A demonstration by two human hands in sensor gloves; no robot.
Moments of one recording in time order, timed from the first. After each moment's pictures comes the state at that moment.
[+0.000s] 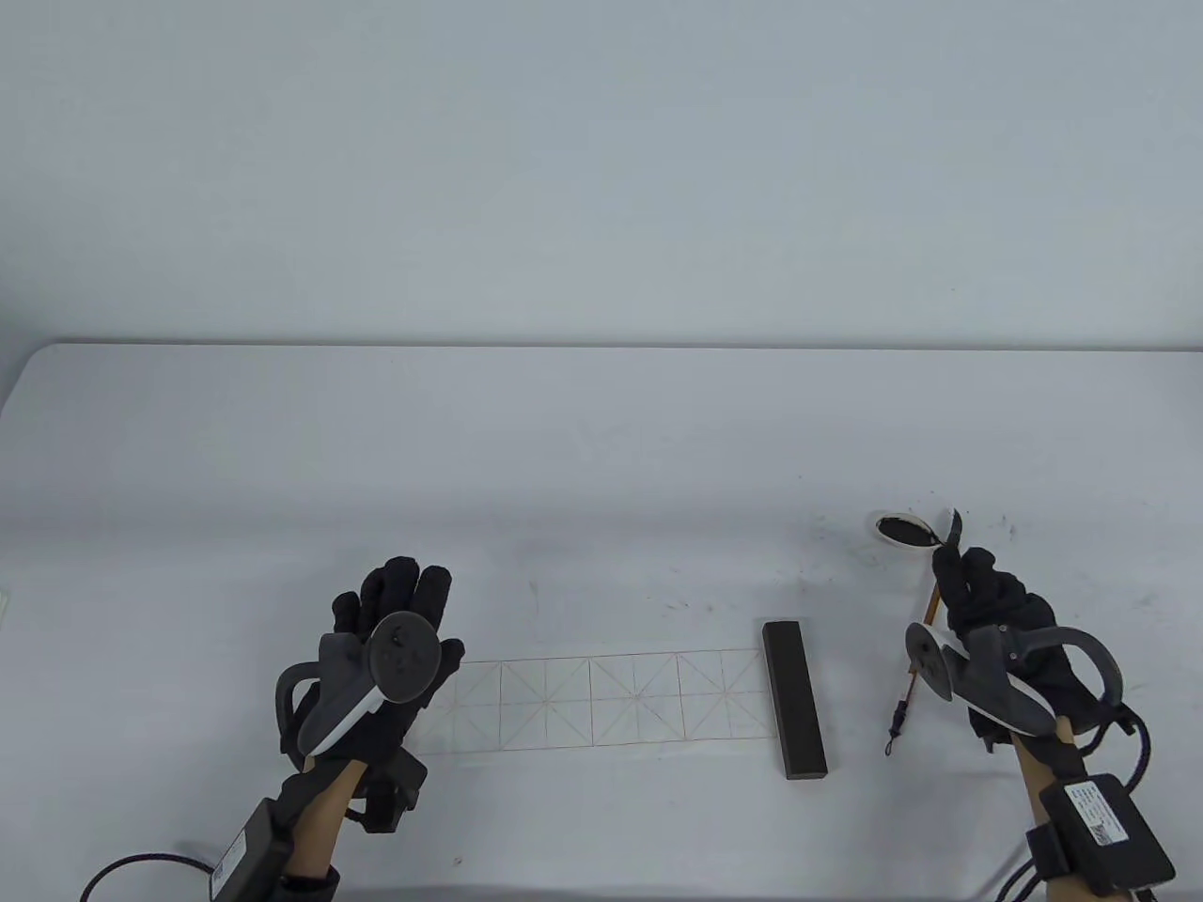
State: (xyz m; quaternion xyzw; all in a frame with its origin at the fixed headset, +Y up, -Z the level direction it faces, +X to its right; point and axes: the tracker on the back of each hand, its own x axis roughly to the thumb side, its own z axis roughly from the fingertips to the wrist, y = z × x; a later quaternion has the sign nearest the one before) left_hand -0.216 -0.698 -0.306 -0.04 0.00 0.09 1.00; right_hand 0.313 -0.700 -0.343 -0.03 0.08 -0.95 0.29
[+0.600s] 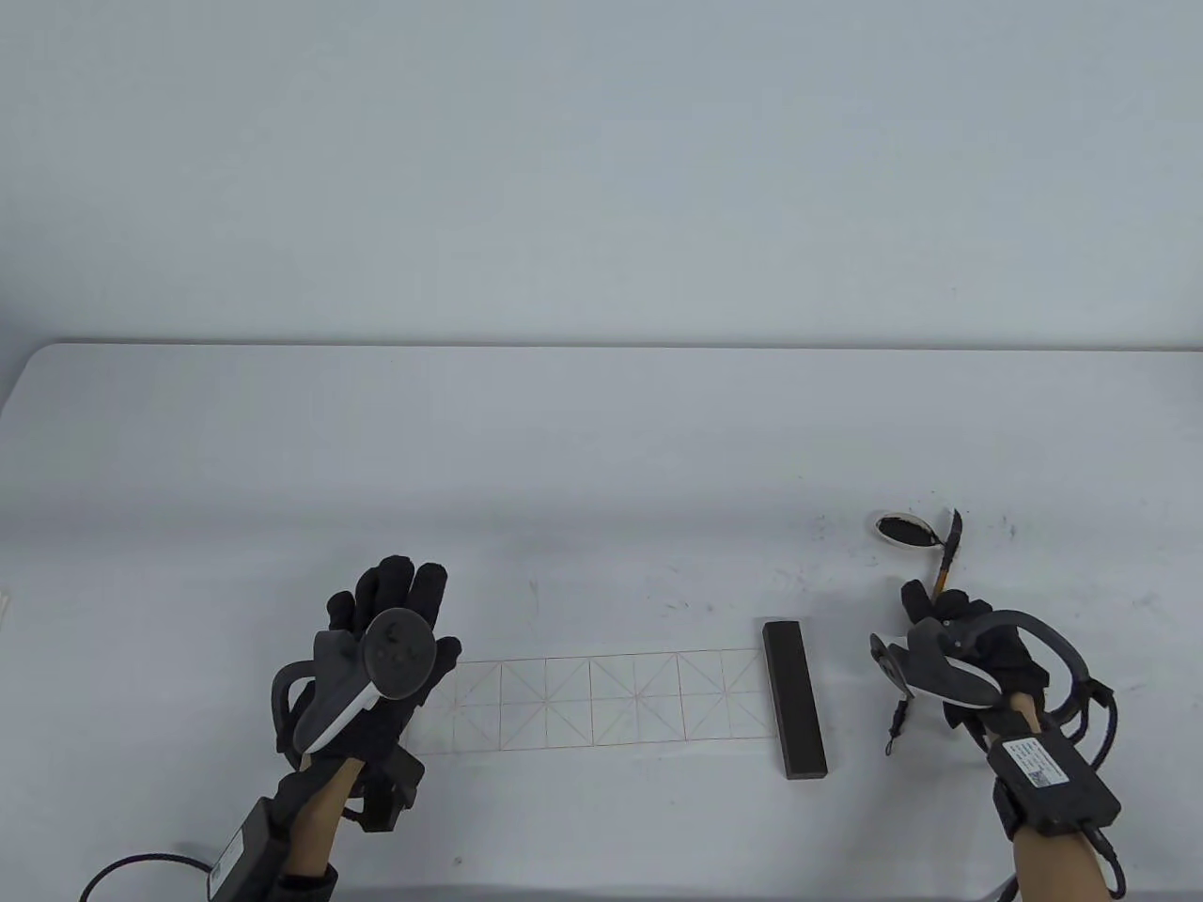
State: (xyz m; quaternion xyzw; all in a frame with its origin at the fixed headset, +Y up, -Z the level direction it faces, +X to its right) left_hand -0.219 -0.697 -0.307 -0.04 0.00 0.09 0.99; right_hand 0.305 -0.761 -0.375 -0.09 -0.02 -0.91 0.40
